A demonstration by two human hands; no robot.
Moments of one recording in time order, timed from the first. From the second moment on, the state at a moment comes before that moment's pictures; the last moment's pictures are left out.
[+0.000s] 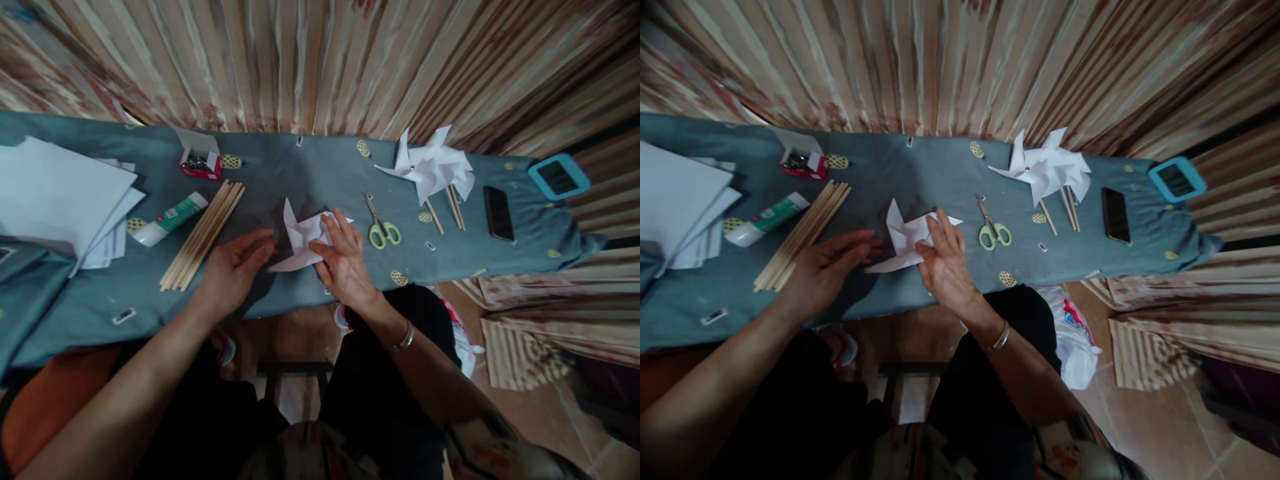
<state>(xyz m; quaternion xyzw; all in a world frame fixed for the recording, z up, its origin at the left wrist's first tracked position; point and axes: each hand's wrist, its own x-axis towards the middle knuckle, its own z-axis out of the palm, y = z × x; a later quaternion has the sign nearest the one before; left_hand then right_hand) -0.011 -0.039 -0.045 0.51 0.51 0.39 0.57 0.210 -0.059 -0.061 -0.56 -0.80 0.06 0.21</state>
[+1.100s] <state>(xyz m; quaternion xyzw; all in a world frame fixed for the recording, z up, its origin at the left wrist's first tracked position) 0.020 -0.042 -0.018 0.22 0.38 0.46 0.77 0.197 -0.073 -0.040 -0.48 -0.81 0.03 0.33</state>
